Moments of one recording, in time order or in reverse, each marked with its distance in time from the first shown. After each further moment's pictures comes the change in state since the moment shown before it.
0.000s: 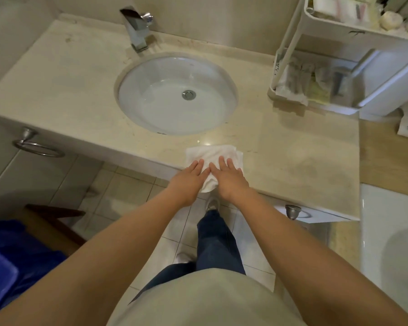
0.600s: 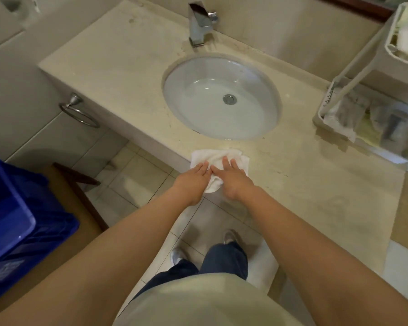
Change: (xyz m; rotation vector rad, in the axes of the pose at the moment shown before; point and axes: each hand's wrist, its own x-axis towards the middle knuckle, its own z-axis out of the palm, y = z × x) left_hand -0.023 -0.035 0.000 -0.181 0.028 -0.202; right_hand 0.043 -0.044 -0.022 -0.193 -0.152 -0.212
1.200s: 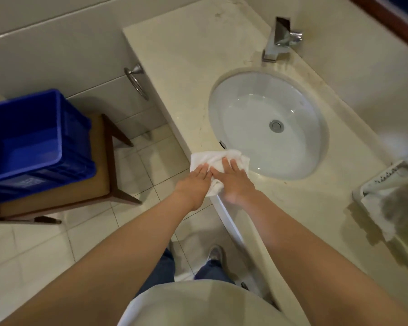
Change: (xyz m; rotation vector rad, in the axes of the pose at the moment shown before) left_hand 0.022 0.022 -0.014 -0.240 0.021 -0.461; right_hand 0.060 0.014 -0.057 -0.311 -0.091 -0.411
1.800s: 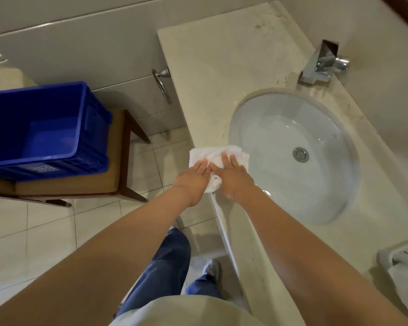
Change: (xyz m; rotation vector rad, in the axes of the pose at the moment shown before) left_hand 0.045 -0.046 -0.034 -0.085 0.028 -0.161; right_hand 0.085 -0.008 -0.053 -0.109 -0.015 -0.130
